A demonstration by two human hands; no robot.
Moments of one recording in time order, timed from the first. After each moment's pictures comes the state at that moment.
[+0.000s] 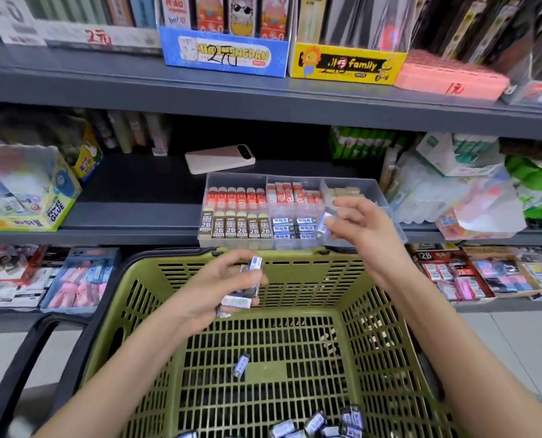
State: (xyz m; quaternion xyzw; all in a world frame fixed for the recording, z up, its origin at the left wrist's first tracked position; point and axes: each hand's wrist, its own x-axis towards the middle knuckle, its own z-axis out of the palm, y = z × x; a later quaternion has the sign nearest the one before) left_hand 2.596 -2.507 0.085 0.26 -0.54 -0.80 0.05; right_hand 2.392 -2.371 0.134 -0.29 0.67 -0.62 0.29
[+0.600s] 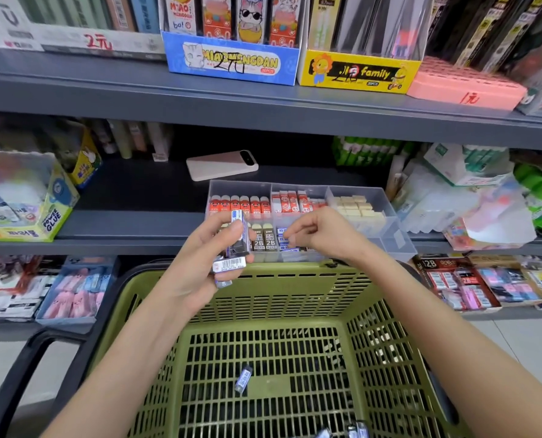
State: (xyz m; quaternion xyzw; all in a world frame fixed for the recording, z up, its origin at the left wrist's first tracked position) left_hand 2.584 -2.532 0.121 0.20 -0.46 -0.83 0.22; right_hand 2.386 -2.438 0.125 -0.44 0.78 -0.33 0.30
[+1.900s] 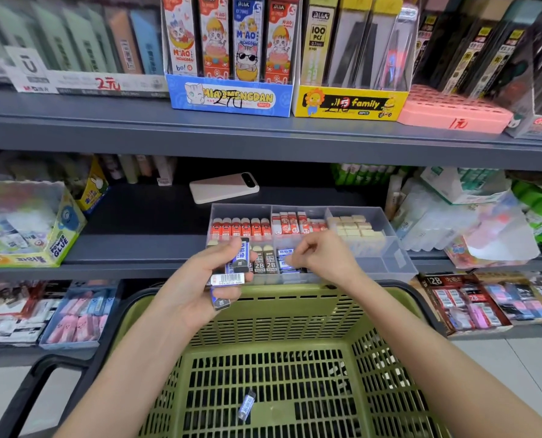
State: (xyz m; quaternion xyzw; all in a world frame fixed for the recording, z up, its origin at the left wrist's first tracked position) left_hand 2.578 -2.533 0.144 0.31 -0.35 -0.87 0.16; right_hand 2.392 -2.439 0.115 -0.41 0.83 -0.32 0.19
